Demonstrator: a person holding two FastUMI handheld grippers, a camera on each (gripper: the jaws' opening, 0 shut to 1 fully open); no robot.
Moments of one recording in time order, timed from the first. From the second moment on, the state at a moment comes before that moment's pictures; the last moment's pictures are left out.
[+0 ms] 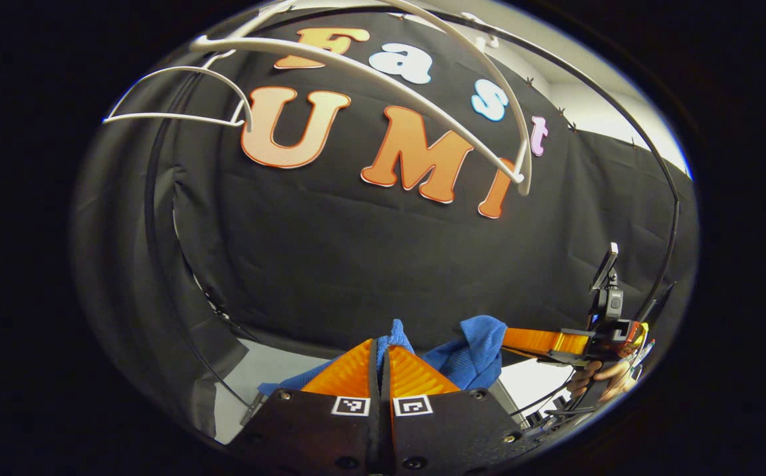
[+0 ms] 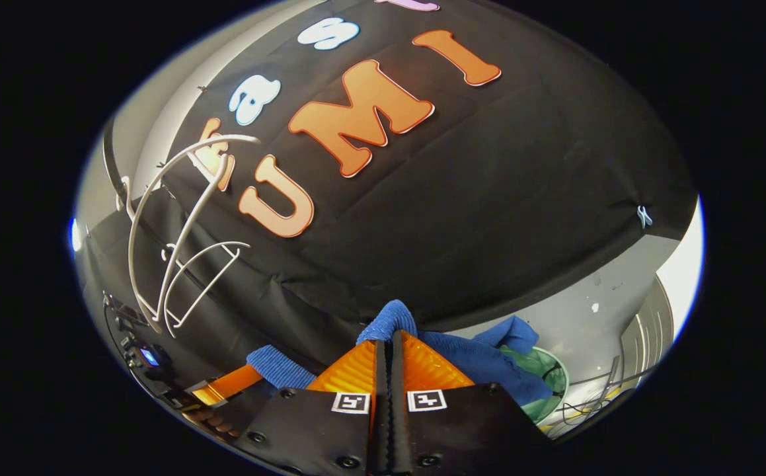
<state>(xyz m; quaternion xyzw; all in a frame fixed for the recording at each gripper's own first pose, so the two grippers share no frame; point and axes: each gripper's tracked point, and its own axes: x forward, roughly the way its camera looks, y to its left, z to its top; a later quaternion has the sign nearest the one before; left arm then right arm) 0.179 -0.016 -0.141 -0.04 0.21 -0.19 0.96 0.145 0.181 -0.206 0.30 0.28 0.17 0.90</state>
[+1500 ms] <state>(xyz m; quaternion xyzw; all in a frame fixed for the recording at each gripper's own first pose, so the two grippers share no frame) 0.168 -0.054 -0.262 0.05 0.50 -0.15 0.85 0.103 0.160 -0.444 0.10 0.51 0.03 0.85</state>
